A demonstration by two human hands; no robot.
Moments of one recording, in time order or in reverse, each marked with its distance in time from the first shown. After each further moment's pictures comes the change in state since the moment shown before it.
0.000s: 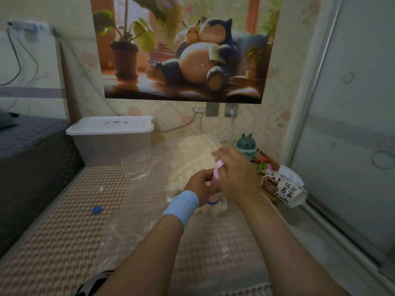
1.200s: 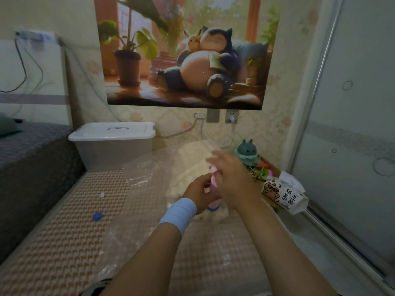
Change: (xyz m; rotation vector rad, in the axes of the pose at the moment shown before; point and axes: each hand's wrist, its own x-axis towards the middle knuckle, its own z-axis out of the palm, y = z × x) left_hand -0.006 0.003 -0.007 -0.094 -0.038 0.037; right_hand 0.006 -0.005 -0.003 0.101 -0.059 -0.061
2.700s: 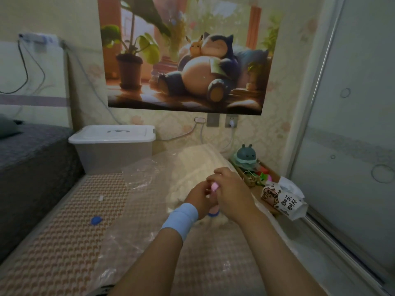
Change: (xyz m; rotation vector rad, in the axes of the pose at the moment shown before) left_hand 0.004 -0.004 0.004 -0.068 0.023 -0.025; right_hand -0.007 0.002 0.008 -0.125 -0.222 0.108
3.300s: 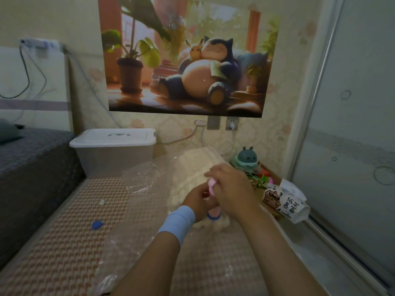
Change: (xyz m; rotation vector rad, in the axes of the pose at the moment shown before) left_hand 0.000 -0.003 -0.010 -0.059 -0.026 -0.009; right_hand 0.010 -0.012 -0.012 0.026 0.133 -0.082
